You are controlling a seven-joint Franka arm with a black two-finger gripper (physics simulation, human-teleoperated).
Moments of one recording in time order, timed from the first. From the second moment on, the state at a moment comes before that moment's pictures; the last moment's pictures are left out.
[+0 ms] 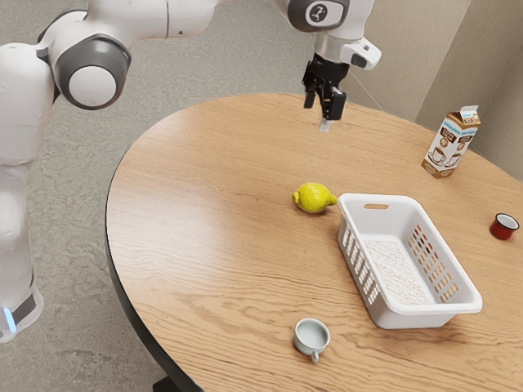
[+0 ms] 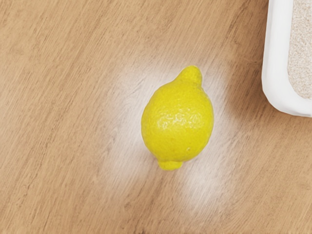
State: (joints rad) arm 0.06 0.26 0.03 -1.19 0.02 1.51 0.04
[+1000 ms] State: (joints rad) arm 0.04 -0.01 0.06 -1.61 0.02 1.58 0.09
